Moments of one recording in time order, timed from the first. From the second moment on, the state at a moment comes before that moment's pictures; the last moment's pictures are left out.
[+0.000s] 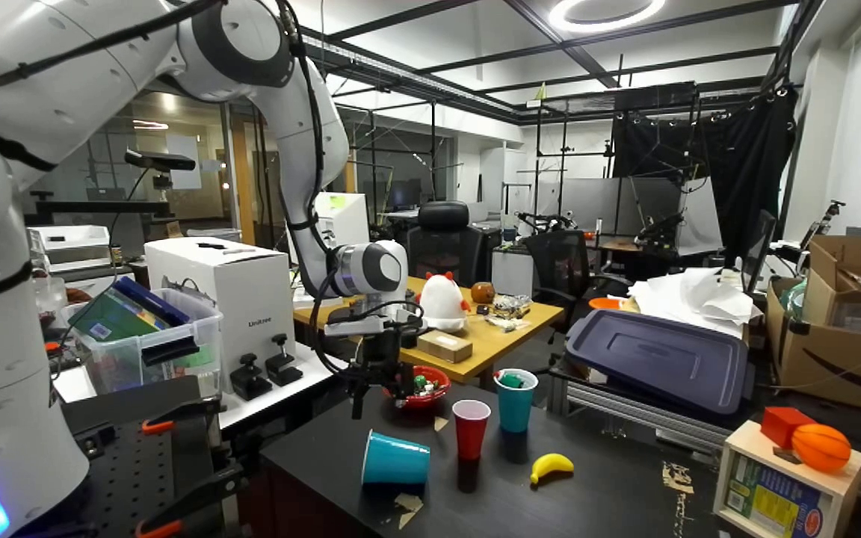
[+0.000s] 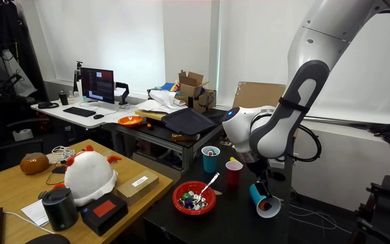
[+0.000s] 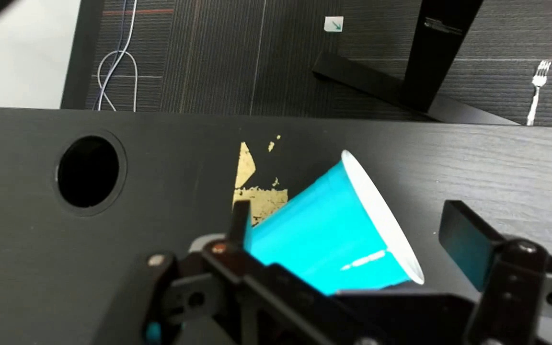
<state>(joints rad) 0.28 0.75 -0.09 -2.03 -0.39 2.32 0.12</state>
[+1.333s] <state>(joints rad) 0.37 0.97 -0.16 -1.86 -0.58 2.33 0.29</state>
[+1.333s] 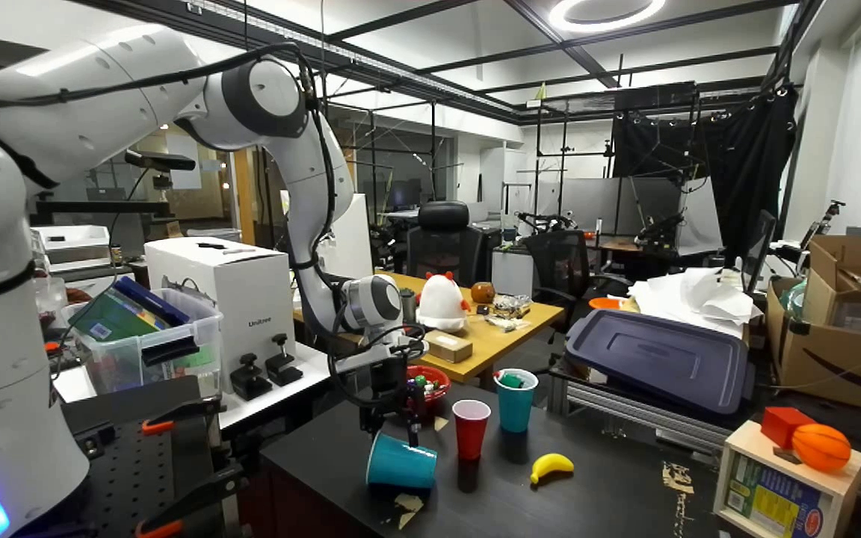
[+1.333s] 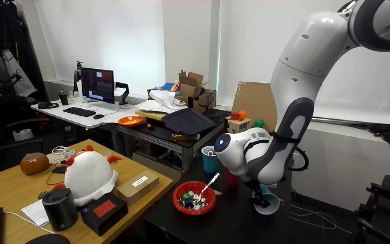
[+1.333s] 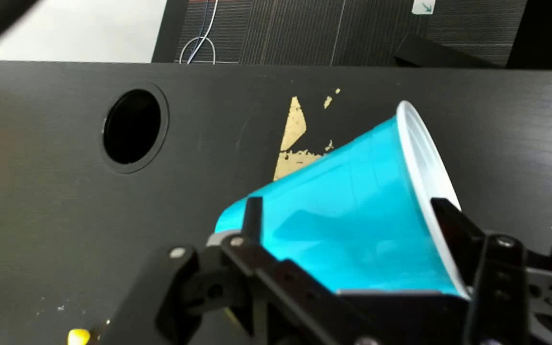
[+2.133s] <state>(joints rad) 0.38 1.00 -0.20 -1.81 -0.65 2.33 0.38</state>
